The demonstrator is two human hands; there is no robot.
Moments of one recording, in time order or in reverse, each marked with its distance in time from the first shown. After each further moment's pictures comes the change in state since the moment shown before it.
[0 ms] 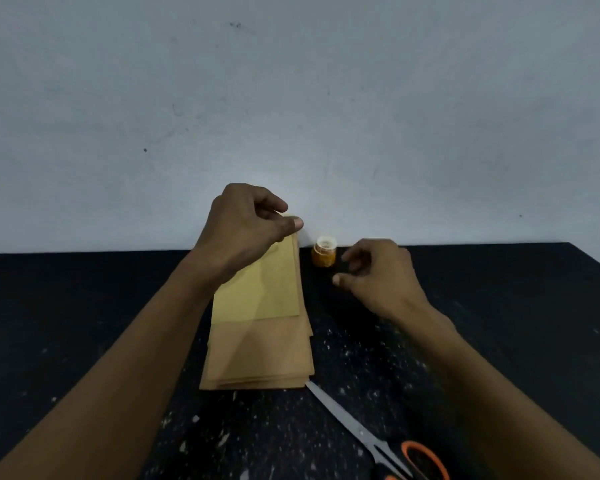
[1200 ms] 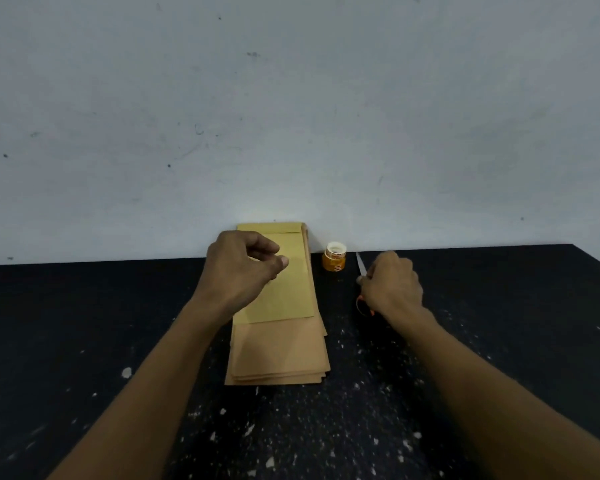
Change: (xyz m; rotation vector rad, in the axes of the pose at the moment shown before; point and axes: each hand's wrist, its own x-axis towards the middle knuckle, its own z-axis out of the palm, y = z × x) left_hand -0.042 -0.023 -0.010 -0.003 0.018 -0.111; right_hand 0.005 0.005 0.019 -0.237 0.066 0.276
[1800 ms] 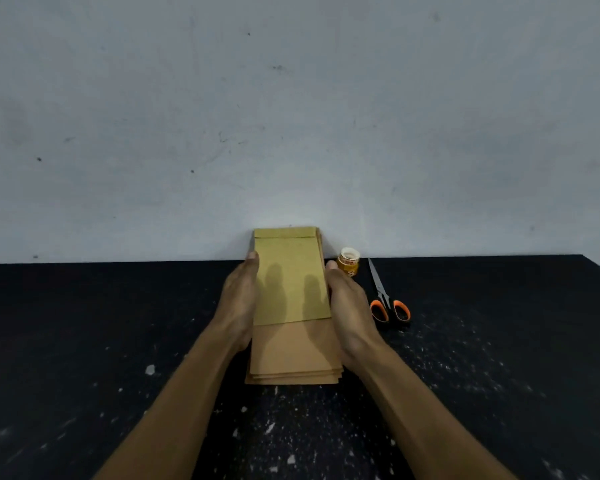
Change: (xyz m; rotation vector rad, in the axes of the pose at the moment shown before) left_hand 0.003 -0.053 0.011 -0.656 0.012 -0.455; right_hand -0.050 -0.046 0.059 1.052 -0.334 0.100
